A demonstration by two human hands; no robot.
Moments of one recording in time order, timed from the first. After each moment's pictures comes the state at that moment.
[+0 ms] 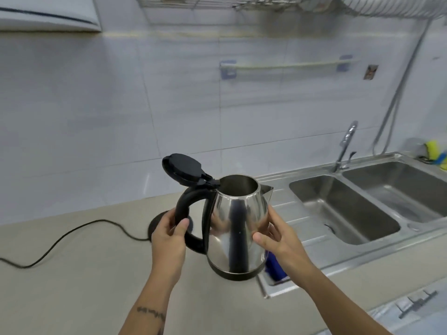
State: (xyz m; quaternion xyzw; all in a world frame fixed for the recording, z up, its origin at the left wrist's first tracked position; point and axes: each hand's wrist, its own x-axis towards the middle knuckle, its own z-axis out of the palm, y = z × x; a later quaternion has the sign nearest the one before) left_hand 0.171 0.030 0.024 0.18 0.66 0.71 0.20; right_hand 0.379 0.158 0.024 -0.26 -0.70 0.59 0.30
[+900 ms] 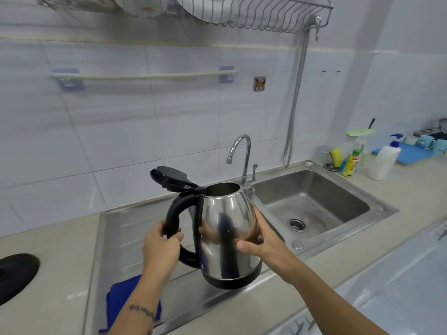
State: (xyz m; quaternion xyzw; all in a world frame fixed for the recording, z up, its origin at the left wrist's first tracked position) left_hand 0.436 0.326 0.029 0.21 0.72 0.61 0.25; right_hand 0.654 0.437 0.032 -0.30 -0.72 0.57 0.25
